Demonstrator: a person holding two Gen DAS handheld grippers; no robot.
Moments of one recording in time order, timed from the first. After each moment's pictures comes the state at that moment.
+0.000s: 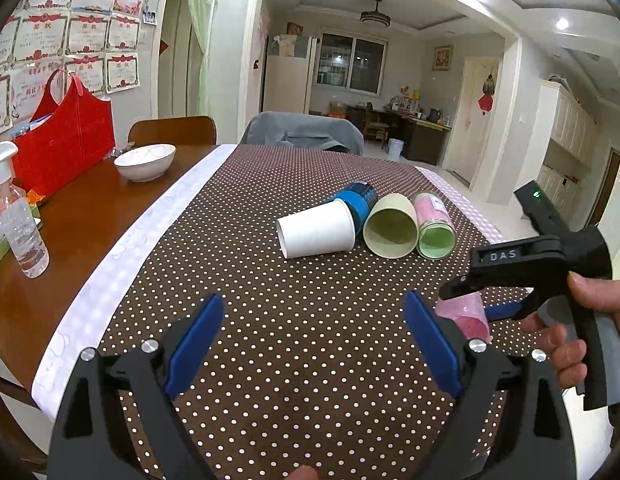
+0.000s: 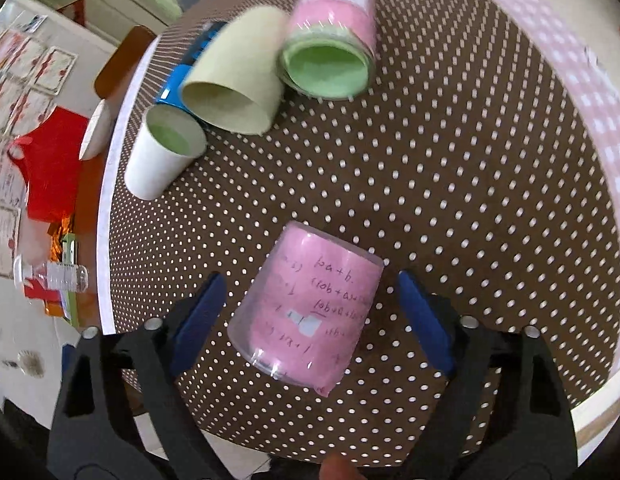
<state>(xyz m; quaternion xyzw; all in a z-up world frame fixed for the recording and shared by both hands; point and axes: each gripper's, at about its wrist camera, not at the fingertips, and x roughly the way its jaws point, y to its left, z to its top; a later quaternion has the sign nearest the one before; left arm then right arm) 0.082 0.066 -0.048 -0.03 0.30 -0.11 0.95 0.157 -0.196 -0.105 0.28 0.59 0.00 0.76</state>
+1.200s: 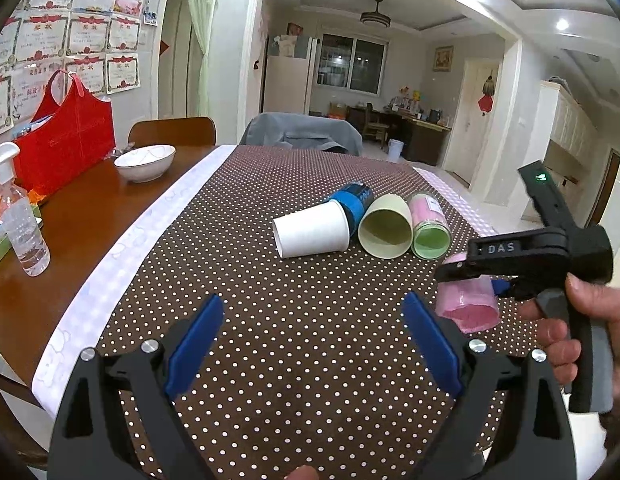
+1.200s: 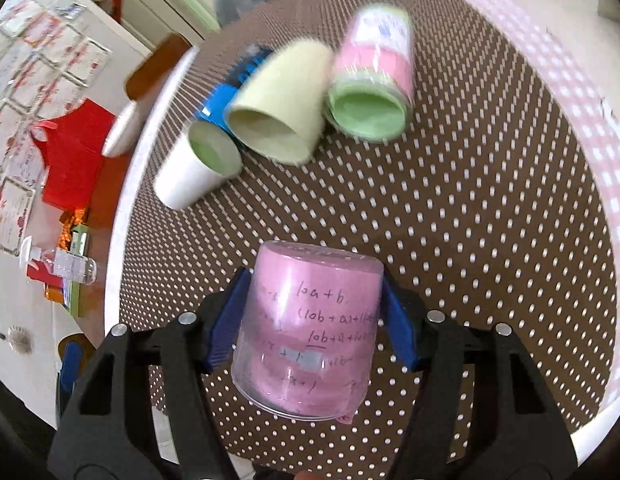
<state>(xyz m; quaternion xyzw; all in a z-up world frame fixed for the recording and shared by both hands) 0.078 0.061 -0.045 -0.03 0.30 -0.11 0.95 0.151 -0.187 -0.077 0.22 0.50 0.05 0.84</state>
